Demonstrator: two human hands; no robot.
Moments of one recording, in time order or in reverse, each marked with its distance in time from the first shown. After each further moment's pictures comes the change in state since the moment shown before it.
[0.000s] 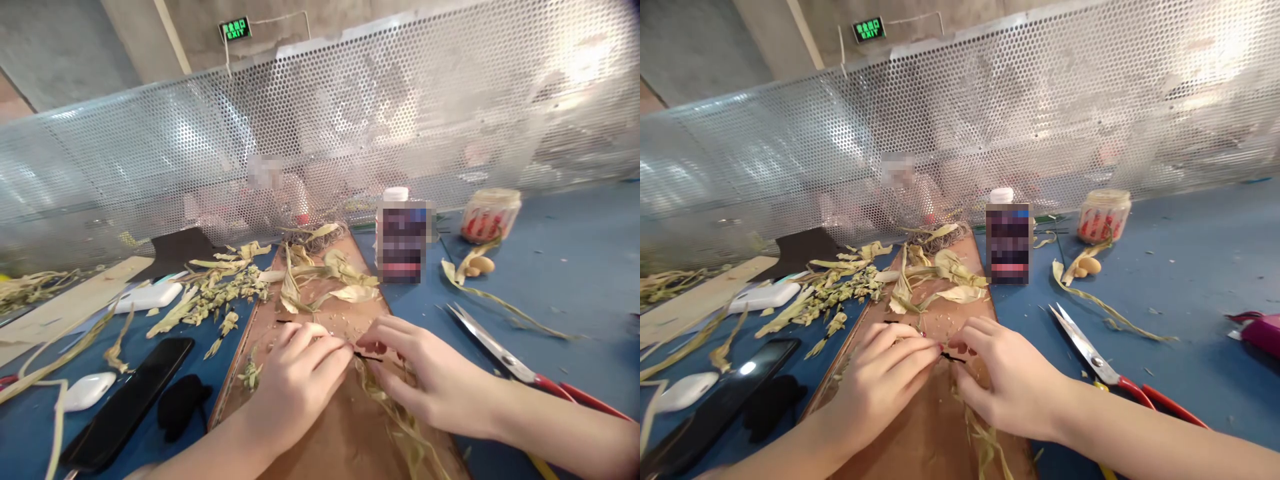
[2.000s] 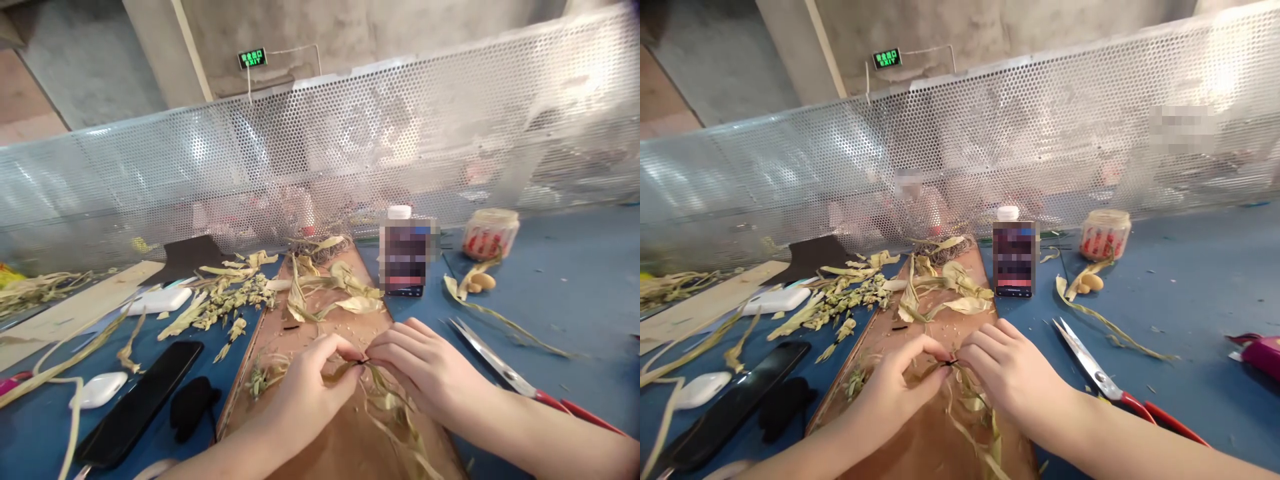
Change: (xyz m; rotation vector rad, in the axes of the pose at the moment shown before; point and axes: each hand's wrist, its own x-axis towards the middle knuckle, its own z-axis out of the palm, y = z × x) left_hand 0.007 0.015 -0.004 -0.715 -0.189 -0.711; right_hand 0.001 0.017 0.007 -0.300 0.170 -0.414
